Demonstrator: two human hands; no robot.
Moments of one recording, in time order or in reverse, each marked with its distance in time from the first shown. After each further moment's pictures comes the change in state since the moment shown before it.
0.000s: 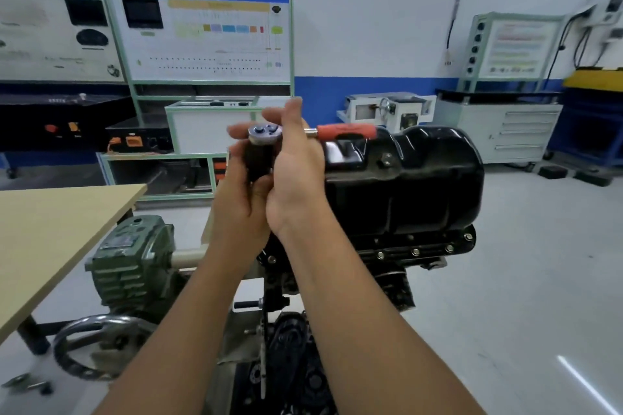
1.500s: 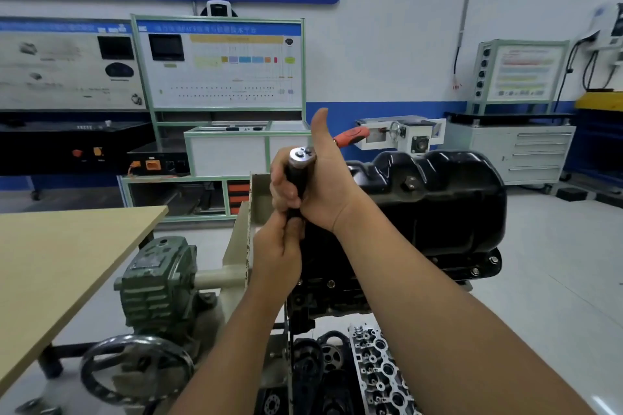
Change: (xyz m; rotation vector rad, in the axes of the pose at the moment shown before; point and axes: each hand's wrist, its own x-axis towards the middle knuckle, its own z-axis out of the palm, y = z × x) left_hand -0.025 -0.023 0.012 -0.034 0.034 -0.124; right_hand 0.054 -0.001 -0.024 -0.174 -0.655 0.221
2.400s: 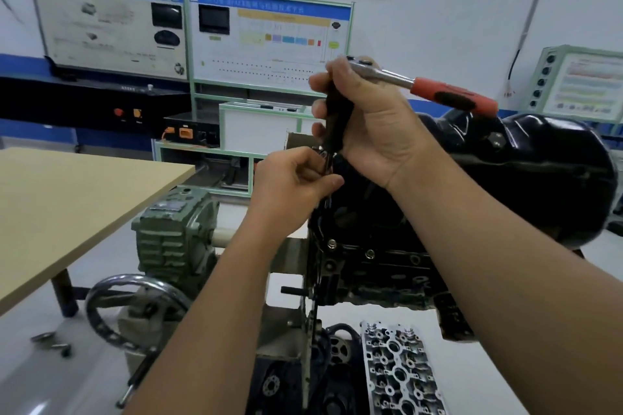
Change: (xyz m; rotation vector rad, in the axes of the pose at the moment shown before) left_hand 0.021 -0.009 -0.038 0.128 -0.052 -0.095; right_hand 0.000 0.015 -0.001 -0.032 0.071 -0.236
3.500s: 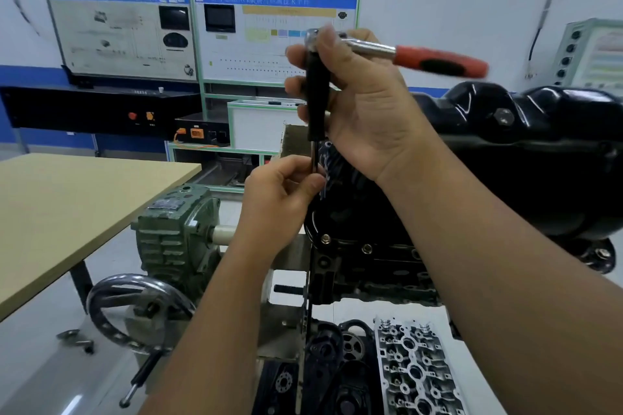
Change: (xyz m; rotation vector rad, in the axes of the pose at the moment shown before) left_hand -0.017 -0.023 0.009 -0.050 0.026 0.052; right_hand -0.012 -0.004 0.006 -0.017 0.042 -0.070
